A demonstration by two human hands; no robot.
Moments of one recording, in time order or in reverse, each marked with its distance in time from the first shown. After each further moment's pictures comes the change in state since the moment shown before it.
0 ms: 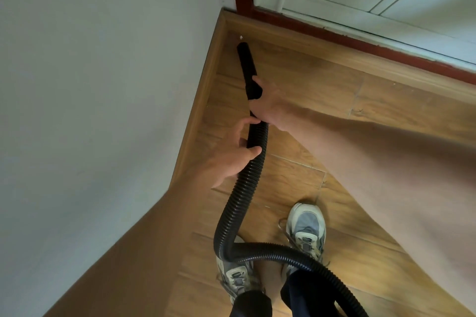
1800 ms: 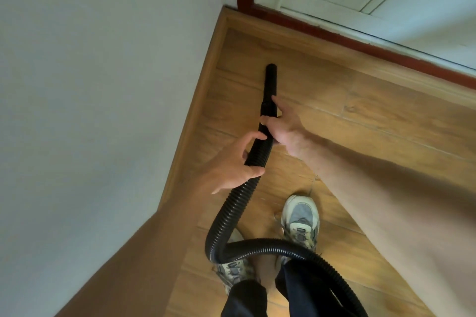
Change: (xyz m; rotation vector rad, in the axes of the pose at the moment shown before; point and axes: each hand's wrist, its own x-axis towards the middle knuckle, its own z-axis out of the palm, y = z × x) left_hand -0.031 -0.026 0.011 0.246 -0.082 0.102; right_hand -0.053 0.053 0.004 0.385 0.067 0.132
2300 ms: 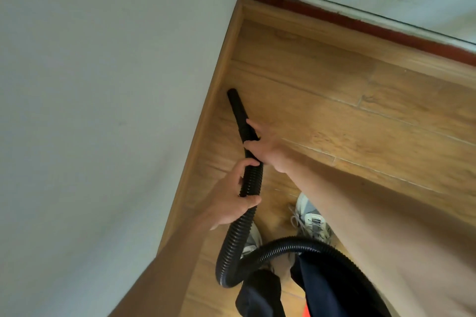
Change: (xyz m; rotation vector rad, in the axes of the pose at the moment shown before) left_hand -0.057 -0.058 0.023 -0.097 0.043 -0.065; right_hand -0.031 0.039 0.060 -0.242 -0.273 -0.055
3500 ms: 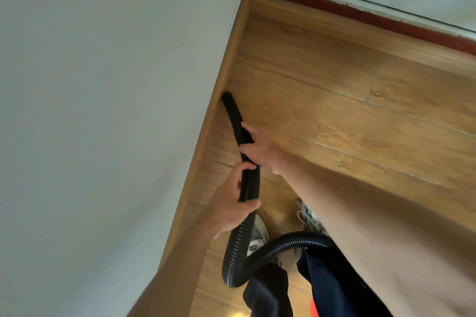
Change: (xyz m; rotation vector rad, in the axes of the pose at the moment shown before) left_hand -0.020 -0.014 0.001 -0.058 0.065 -0.056; right_hand -0.009 -0.004 0.027 -0.018 -0.082 0.008
